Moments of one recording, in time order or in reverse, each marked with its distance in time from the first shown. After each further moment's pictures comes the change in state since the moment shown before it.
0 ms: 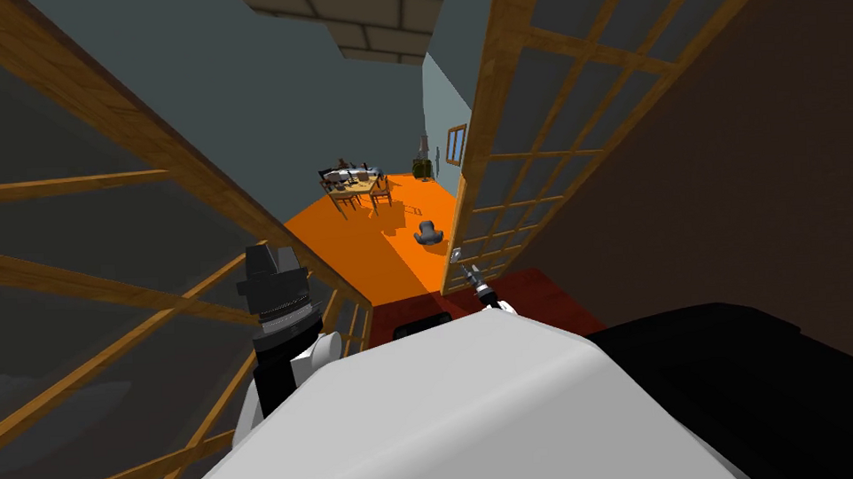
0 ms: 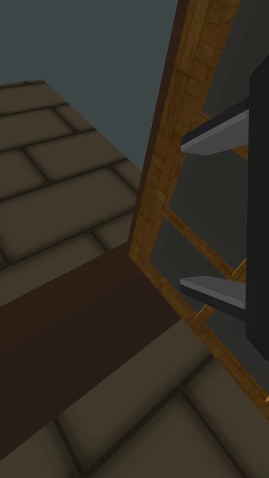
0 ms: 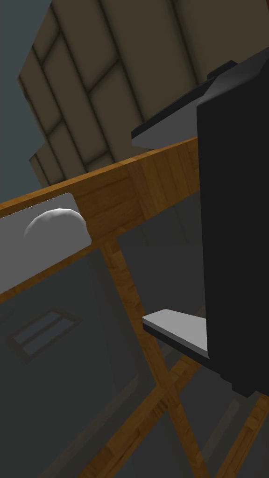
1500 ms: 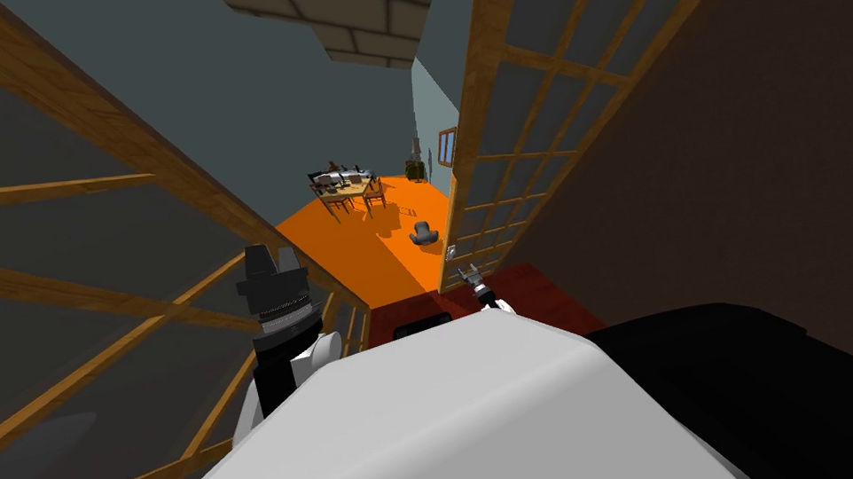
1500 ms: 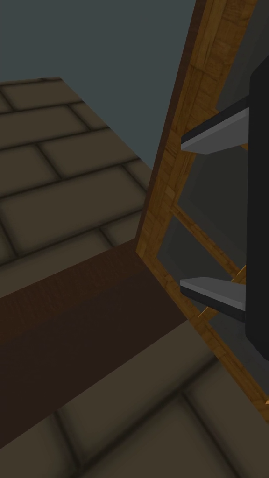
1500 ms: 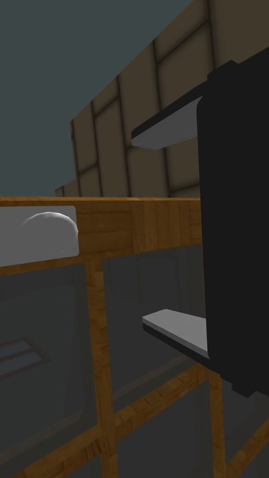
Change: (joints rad) arm -0.017 0.009 -0.013 0.013 0.087 0.004 0.310
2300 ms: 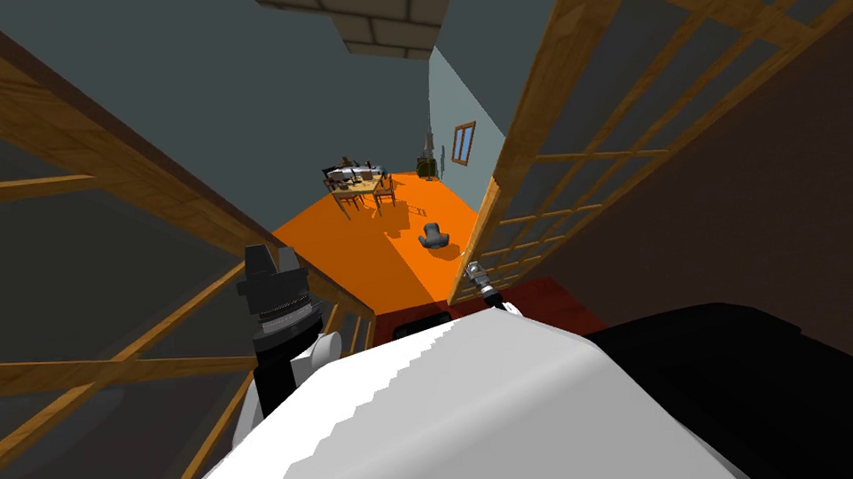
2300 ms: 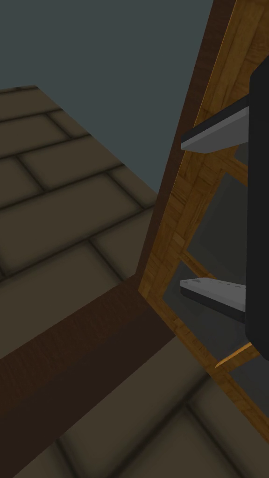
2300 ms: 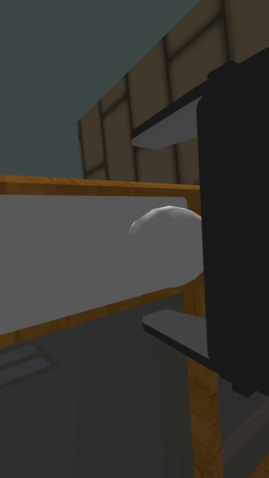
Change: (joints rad) arm 0.016 -0.031 -0.052 0.032 -0.040 -0.026 0.001
